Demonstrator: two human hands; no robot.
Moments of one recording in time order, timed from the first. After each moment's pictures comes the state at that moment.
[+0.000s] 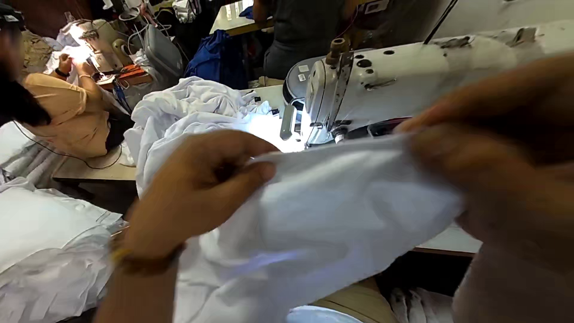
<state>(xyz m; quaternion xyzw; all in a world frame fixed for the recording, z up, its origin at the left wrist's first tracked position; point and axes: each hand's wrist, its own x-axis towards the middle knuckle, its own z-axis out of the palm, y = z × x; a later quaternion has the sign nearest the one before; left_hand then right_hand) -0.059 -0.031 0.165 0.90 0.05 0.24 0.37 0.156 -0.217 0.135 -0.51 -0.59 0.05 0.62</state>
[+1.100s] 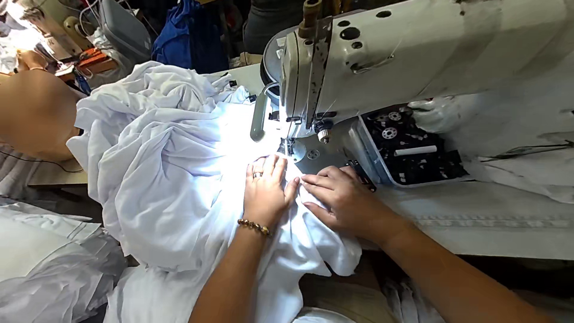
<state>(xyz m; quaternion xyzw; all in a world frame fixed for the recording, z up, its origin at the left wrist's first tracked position) 0.087 -0.037 -0.052 0.95 0.26 0.09 0.13 0.222 -0.186 -0.060 -0.68 -0.69 -0.06 0.25</state>
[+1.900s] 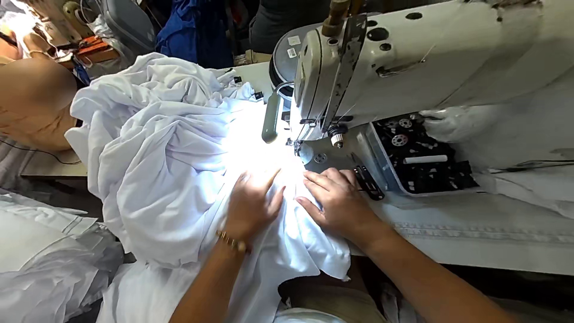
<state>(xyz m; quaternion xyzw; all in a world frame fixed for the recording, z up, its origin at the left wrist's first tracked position) 0.039 -0.023 -0.037 0.94 0.19 0.25 0.16 0.206 -0.165 -0.068 -0.72 -0.64 -0.09 0.26</state>
